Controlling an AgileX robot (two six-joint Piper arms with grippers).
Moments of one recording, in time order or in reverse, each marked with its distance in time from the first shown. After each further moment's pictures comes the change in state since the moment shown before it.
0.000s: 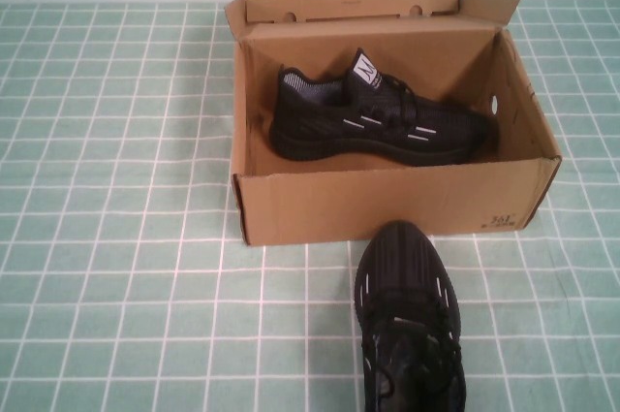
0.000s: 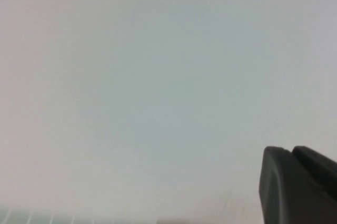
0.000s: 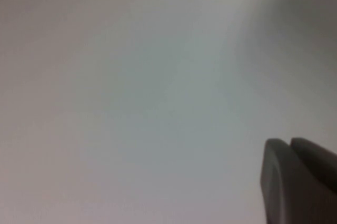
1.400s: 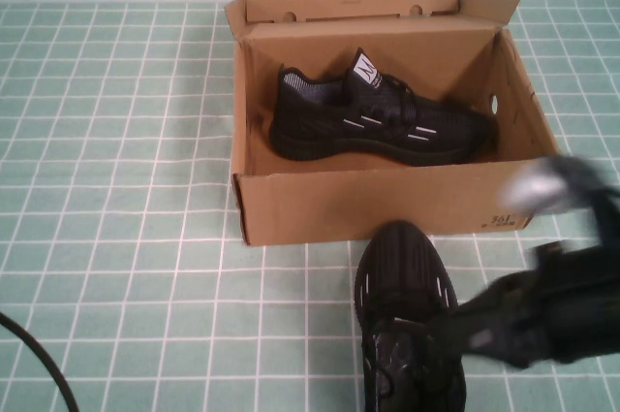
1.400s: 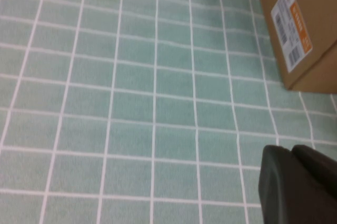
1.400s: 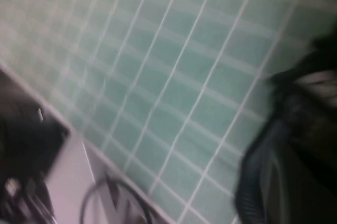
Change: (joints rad) right arm 0.622 0.925 -0.087 1.040 0.588 -1.059; left arm 0.000 0.220 -0.013 -0.054 0.750 0.050
